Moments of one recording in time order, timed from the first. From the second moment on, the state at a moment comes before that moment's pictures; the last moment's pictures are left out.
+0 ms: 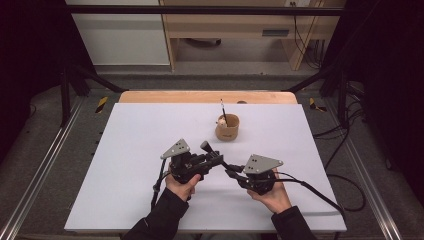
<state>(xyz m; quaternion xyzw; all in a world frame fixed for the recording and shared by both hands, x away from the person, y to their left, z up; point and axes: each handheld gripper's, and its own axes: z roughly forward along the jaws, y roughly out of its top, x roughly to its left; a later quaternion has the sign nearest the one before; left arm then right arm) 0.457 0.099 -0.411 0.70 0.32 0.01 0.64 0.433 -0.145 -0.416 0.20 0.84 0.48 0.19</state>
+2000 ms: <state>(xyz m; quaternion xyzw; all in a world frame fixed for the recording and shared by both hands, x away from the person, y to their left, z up) 0.448 0.081 -0.392 0.73 0.30 0.05 0.61 0.439 -0.140 -0.395 0.25 0.82 0.50 0.15</state>
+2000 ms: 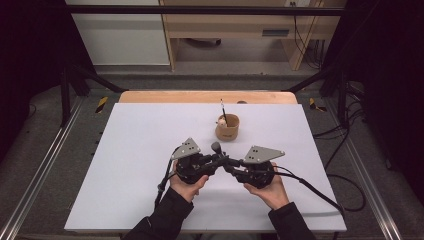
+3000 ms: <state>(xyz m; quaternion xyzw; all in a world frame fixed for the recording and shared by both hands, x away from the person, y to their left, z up) 0.448 0.117 -0.379 0.74 0.28 0.10 0.60 0.445 -0.145 -0.389 0.27 0.81 0.49 0.16</state>
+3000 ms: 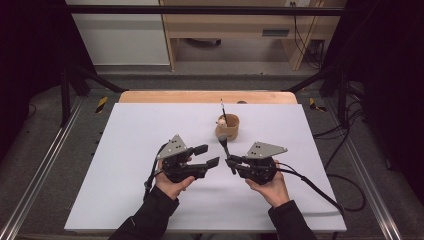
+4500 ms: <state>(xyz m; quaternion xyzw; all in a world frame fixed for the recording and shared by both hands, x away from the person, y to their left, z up) 0.433 0.237 -0.399 0.75 0.35 0.23 0.51 0.446 -0.189 -0.373 0.33 0.77 0.51 0.20</state>
